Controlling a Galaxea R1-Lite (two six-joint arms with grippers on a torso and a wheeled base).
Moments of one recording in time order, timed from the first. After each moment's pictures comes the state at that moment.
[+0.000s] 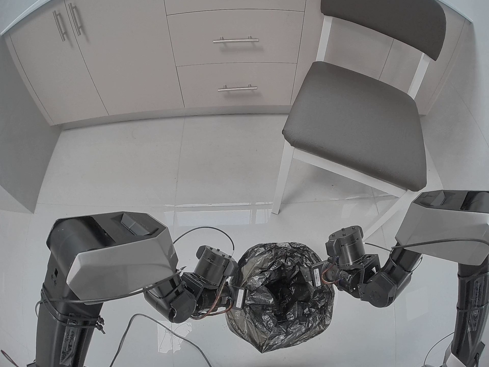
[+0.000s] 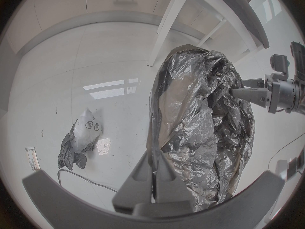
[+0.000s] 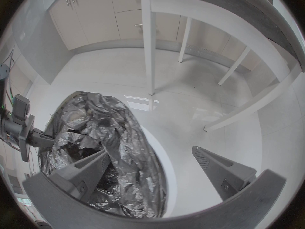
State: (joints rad) left arm -0.65 2.46 -0.91 -0.70 0.02 -0.31; right arm 0.52 2.30 -0.72 -0.90 -0.34 0.10
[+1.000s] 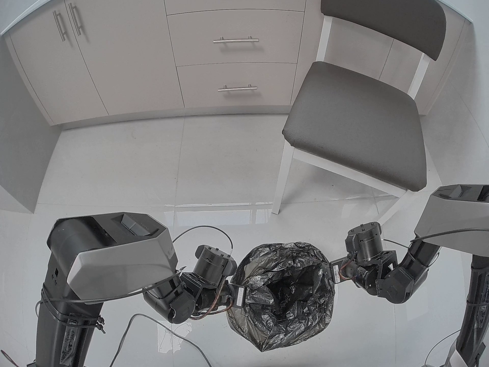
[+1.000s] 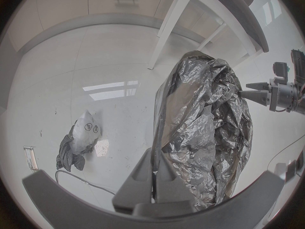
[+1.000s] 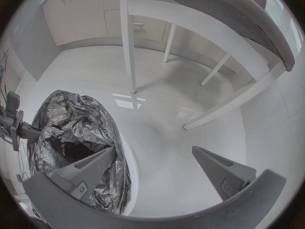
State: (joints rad) left arm -0.64 2.46 -0.90 -0.74 0.02 -0.33; right arm 0.46 2.22 -0.63 -0.90 -0.42 0.05
